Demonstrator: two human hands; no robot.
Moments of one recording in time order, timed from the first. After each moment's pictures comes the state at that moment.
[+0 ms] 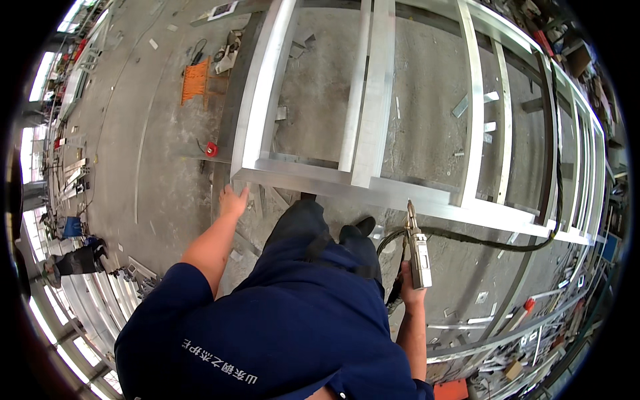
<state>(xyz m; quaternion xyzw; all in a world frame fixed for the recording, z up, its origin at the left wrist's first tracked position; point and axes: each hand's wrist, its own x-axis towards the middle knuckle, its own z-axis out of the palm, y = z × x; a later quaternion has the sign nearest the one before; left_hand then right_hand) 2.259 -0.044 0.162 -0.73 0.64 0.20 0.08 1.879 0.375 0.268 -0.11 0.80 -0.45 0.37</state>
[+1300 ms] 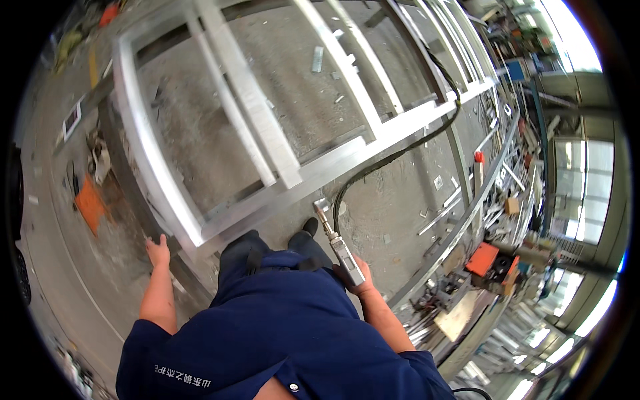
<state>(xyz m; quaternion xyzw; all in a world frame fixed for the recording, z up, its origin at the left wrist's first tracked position) 2.307 -0.293 0.088 -0.61 0.76 0.23 0.07 2.074 0.269 0.329 -0.06 0.92 -0.25 0.31</state>
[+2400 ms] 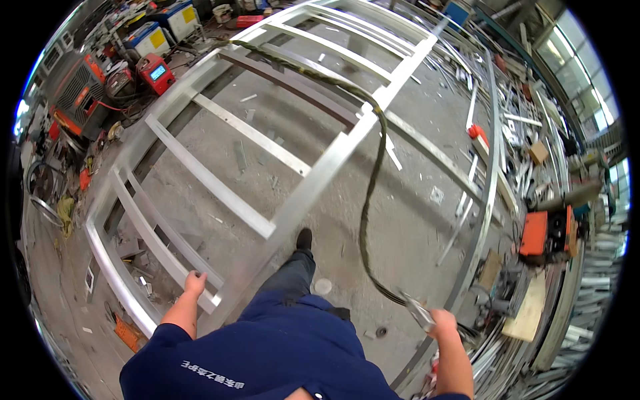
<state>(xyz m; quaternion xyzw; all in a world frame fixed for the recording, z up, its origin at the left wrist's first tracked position) 1.753 0.092 0.155 -0.34 0.88 0.27 0.17 1.853 0.906 0.360 0.06 0.93 0.06 0.36</state>
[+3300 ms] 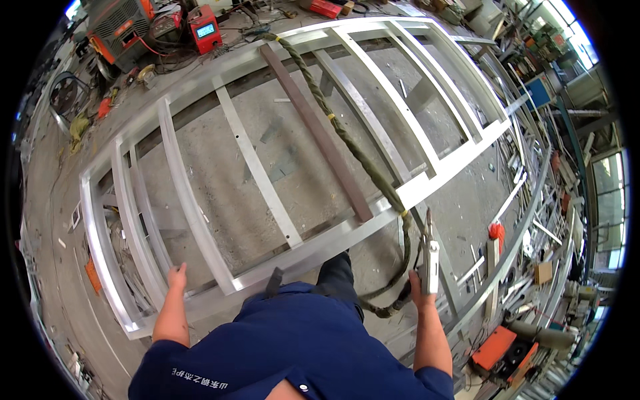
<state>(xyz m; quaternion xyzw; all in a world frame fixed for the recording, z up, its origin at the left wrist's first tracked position) 1.513 0.203 0.162 -0.57 0.78 0.26 0.02 1.183 0.921 0.328 -0.05 0.94 -0.34 -0.01</state>
